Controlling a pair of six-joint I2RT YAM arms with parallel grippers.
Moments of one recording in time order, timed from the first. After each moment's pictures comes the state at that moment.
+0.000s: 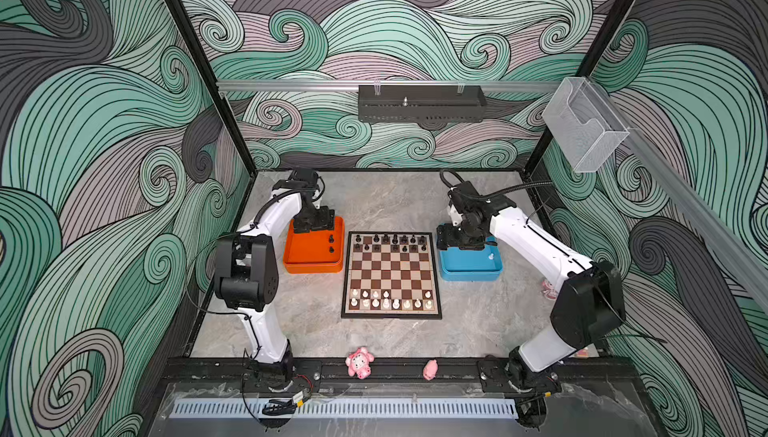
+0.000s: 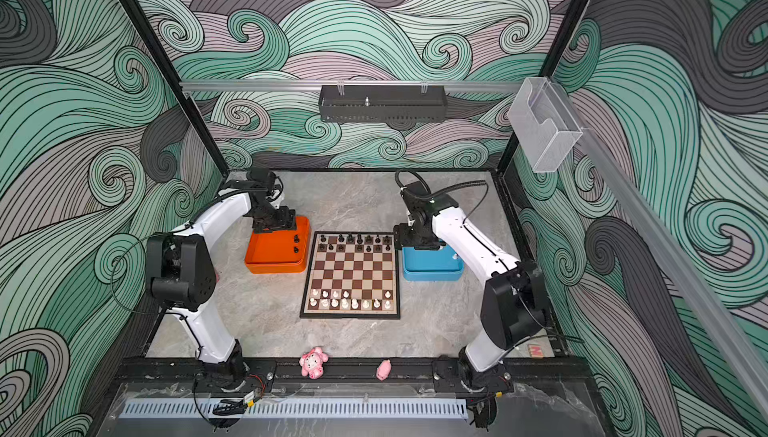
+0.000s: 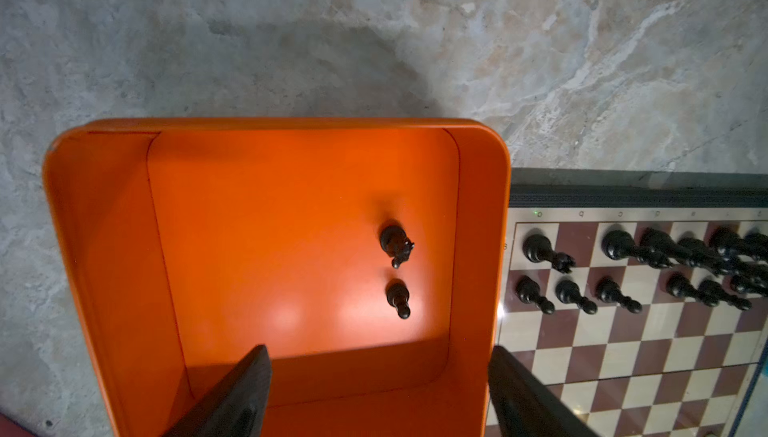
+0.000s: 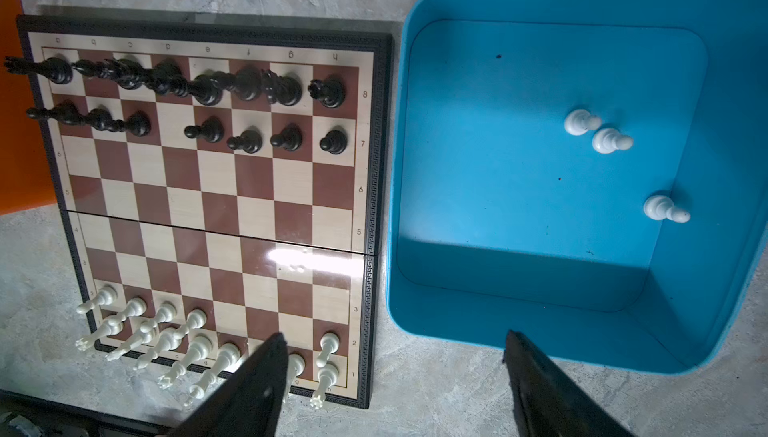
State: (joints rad) left arm -0.10 1.84 1.49 -0.96 0.09 -0.14; right arm 0.42 1.61 1.35 -1.05 -0.06 0.33
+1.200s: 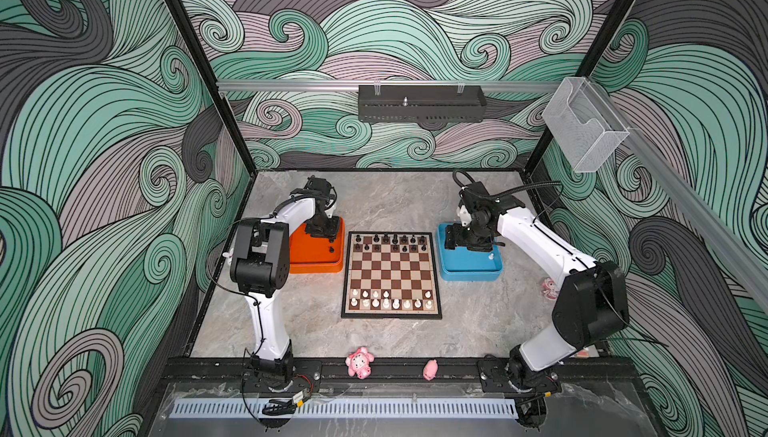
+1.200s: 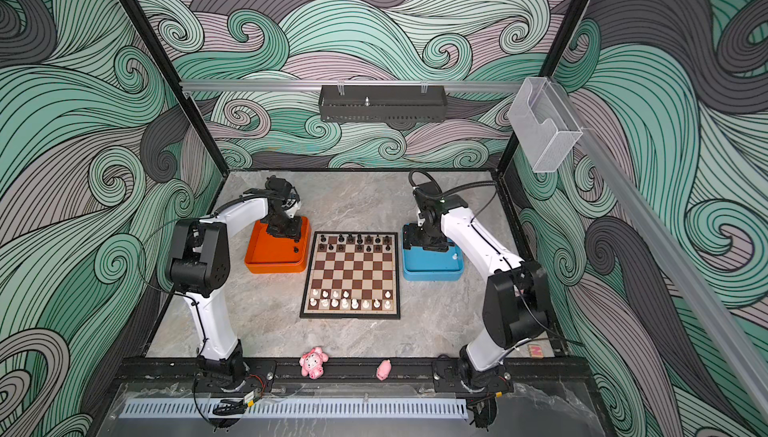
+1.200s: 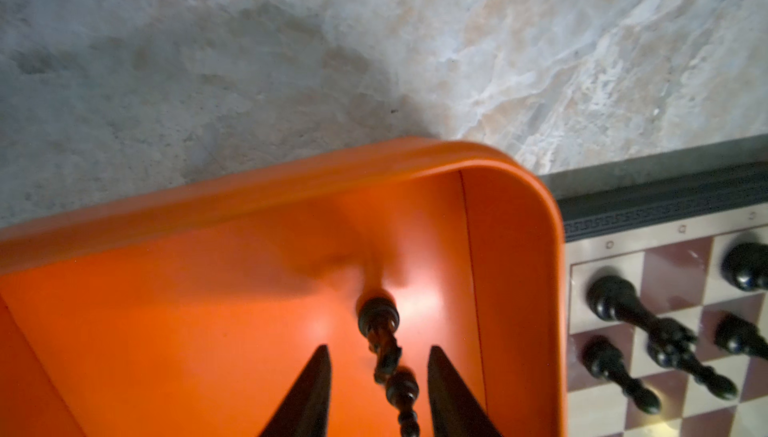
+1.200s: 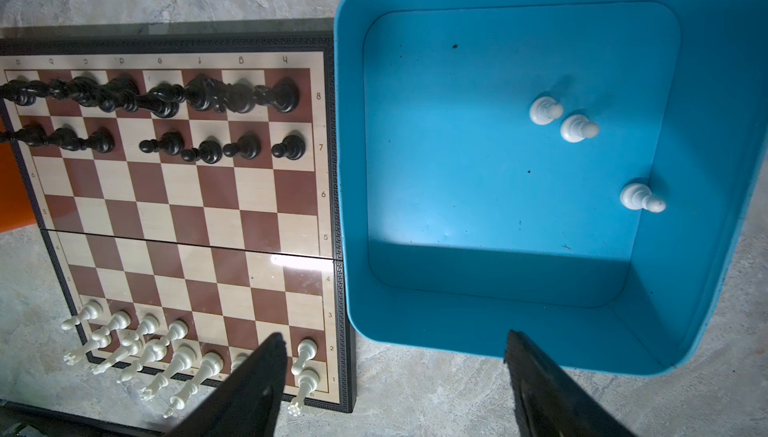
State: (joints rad) left arm -0.16 1.98 1.45 -0.83 0.08 -0.01; right arm 0.34 1.61 1.31 -1.04 -0.09 0.31
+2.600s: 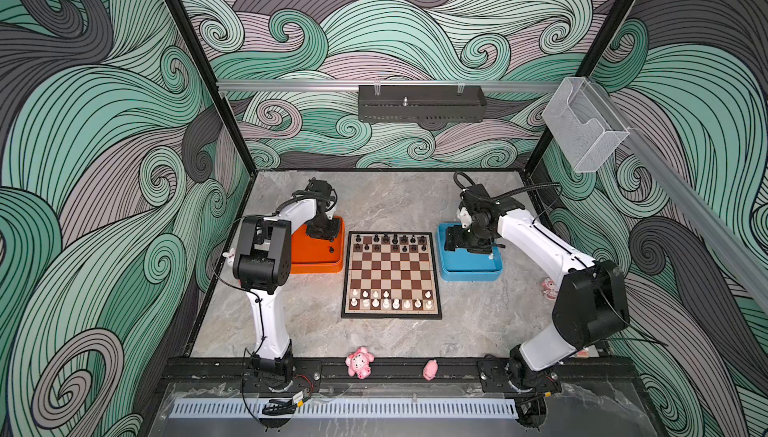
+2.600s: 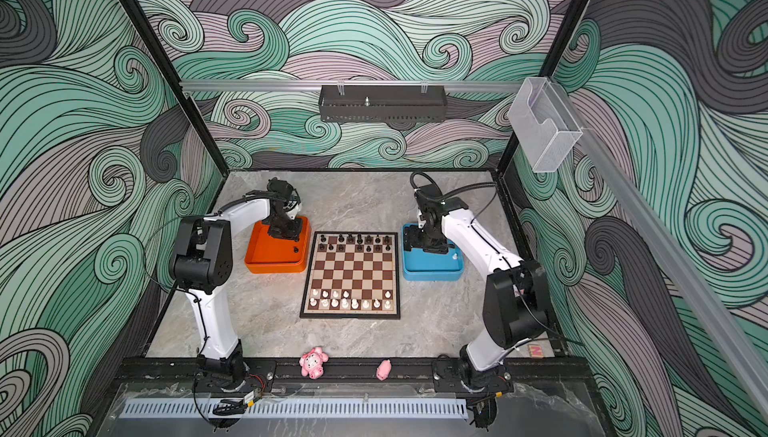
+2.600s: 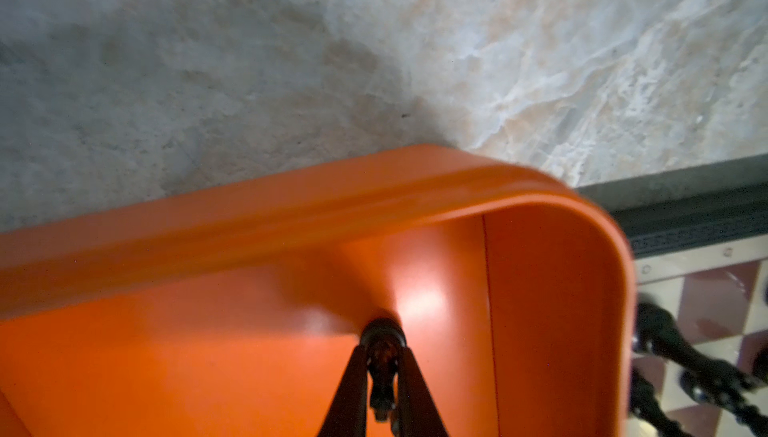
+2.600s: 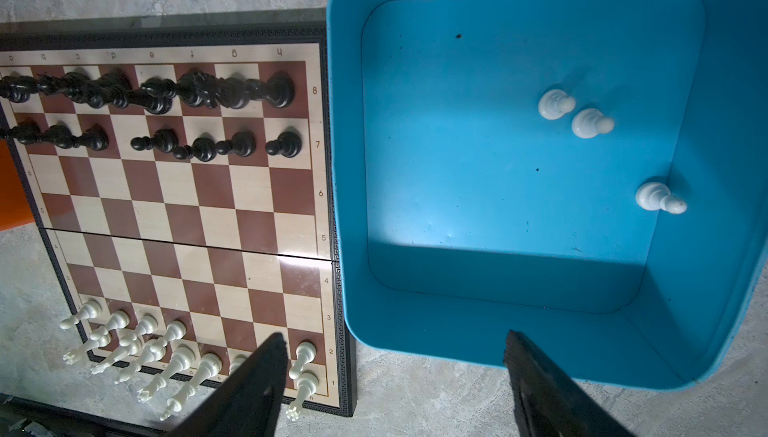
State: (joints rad) left arm -0.16 2.01 1.44 -0.80 0.08 -0.02; right arm 0.32 1.61 1.28 -1.01 -0.11 0.30
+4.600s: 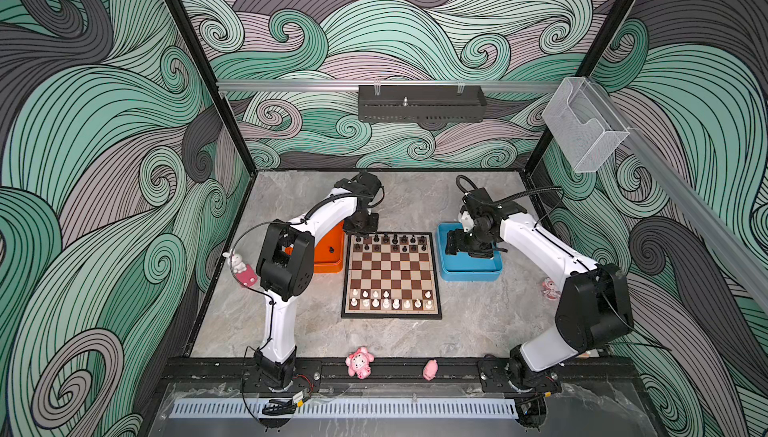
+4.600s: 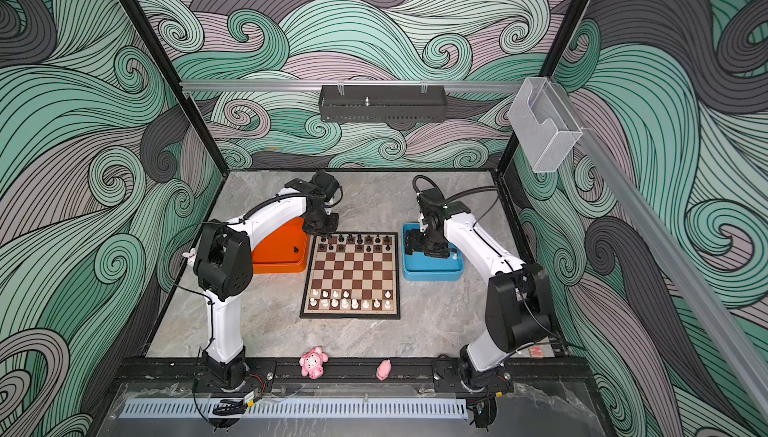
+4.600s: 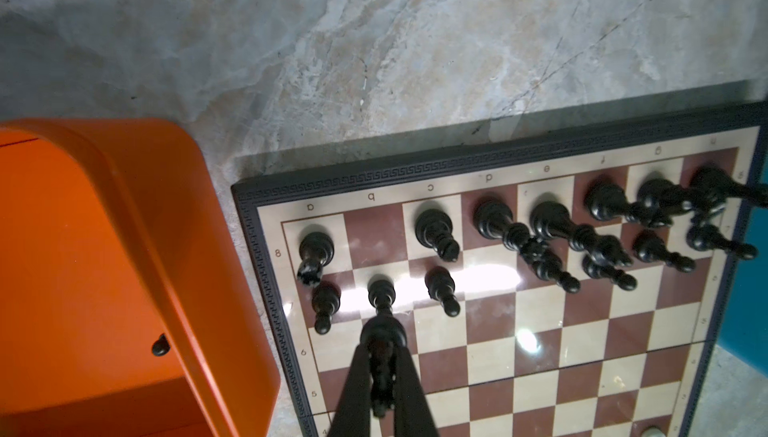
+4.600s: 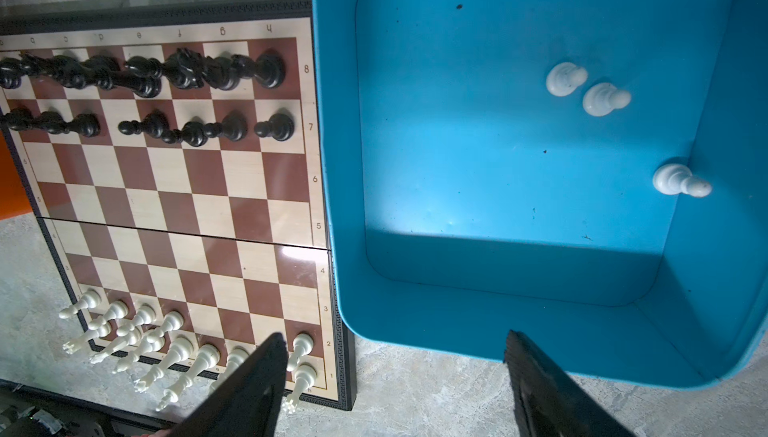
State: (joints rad) left arm -0.48 2.04 1.72 -1.06 0.01 -0.35; right arm 0.31 1.58 1.22 -0.99 -0.14 0.30
